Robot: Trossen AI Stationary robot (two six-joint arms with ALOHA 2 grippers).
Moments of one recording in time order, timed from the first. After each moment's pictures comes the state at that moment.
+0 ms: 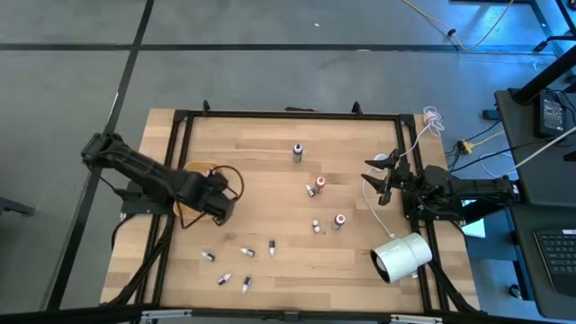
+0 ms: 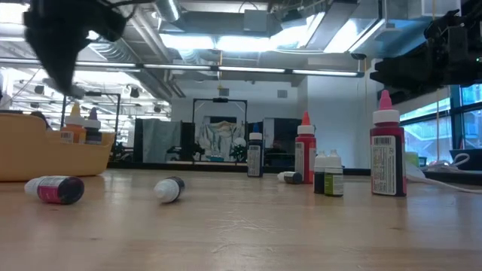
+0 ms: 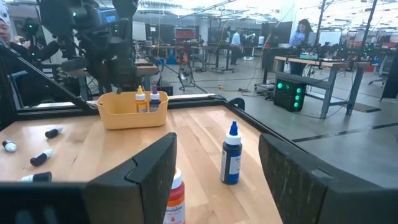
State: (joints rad) left arm -0.35 1.32 1.04 -1.33 -0.23 -1.24; right arm 0.03 0.01 0.01 0.07 0.35 -0.03
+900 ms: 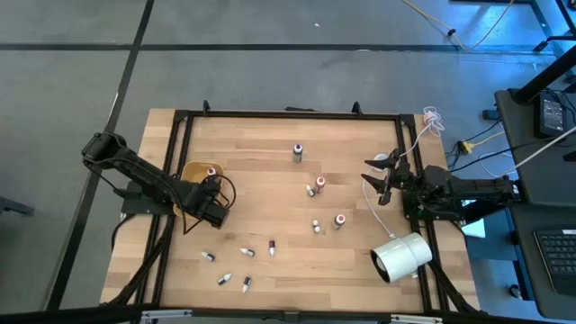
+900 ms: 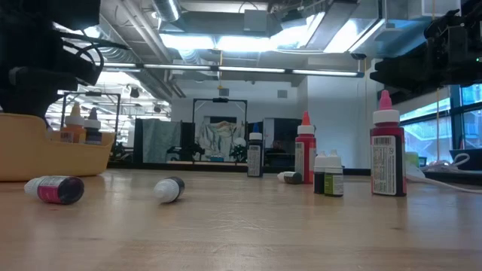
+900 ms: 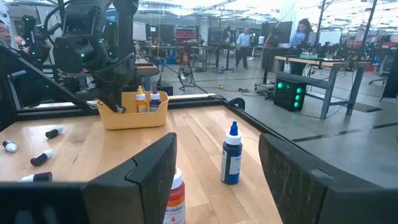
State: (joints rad) left arm -0.39 1.32 0.75 -1.14 -0.20 -1.39; right arm 0.03 0.01 0.01 0.07 0.35 -0.03
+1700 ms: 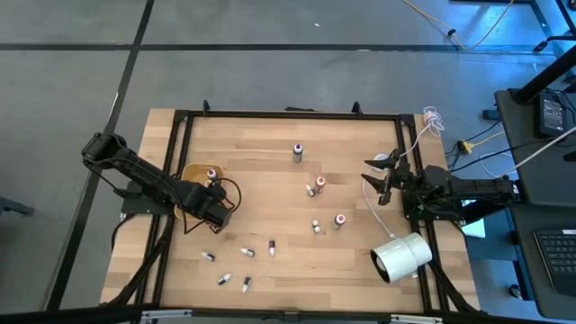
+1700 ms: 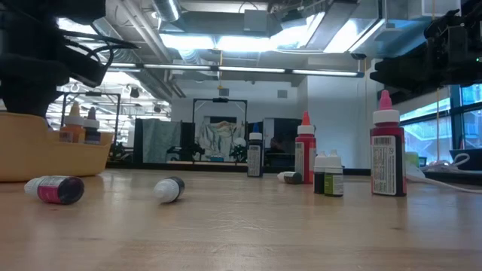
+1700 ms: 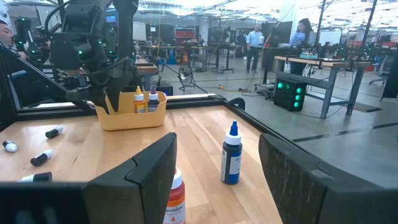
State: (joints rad) left arm -0.39 1.32 0.75 -1.05 -0.16 -1.22; right arm 0.03 0.01 0.01 0.07 0.35 -0.03
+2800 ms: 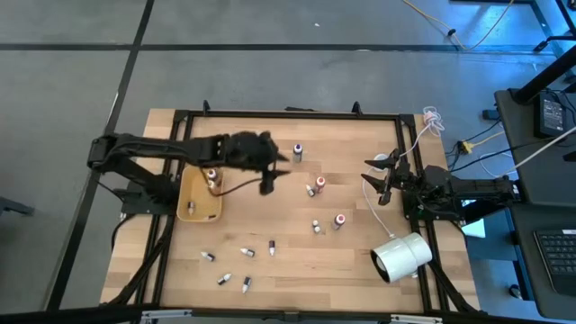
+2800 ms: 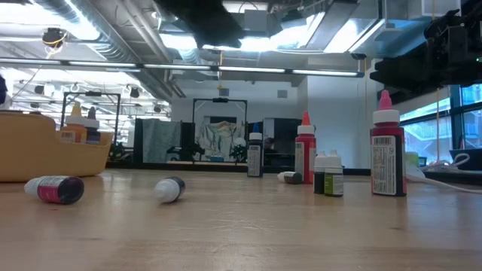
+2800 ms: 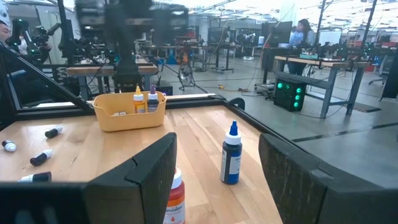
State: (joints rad) left arm 0.12 1.39 1.09 -0.16 -0.05 0.01; right arm 0.03 0.01 0.01 0.07 0.35 -0.03
